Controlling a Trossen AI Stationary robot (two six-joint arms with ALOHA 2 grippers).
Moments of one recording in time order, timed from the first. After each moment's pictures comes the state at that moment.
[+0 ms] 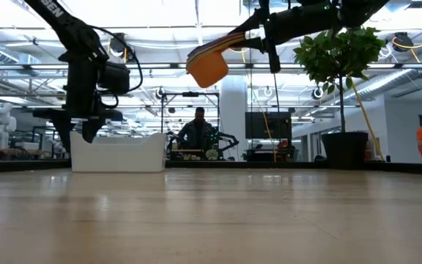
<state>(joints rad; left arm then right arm) 0.79 1.44 0.84 -0.91 -0.02 -0.75 -0.34 1.28 0.83 0.37 -0.08 1.30</state>
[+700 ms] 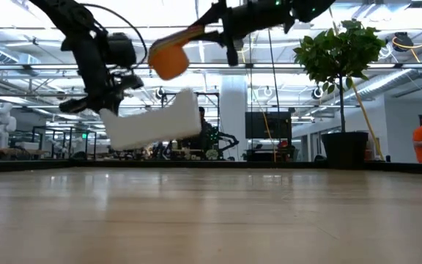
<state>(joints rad) 0.72 1.33 0.88 -0.75 0.21 -0.83 -0.31 1.60 1.21 0.30 -0.11 1.30</state>
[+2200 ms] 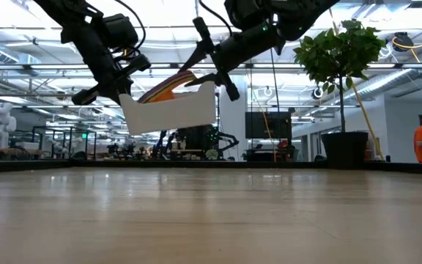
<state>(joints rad) 0.62 1.24 0.88 -0.60 0.21 -0.97 -0.28 1.76 1.21 0.17 -0.06 1.28</state>
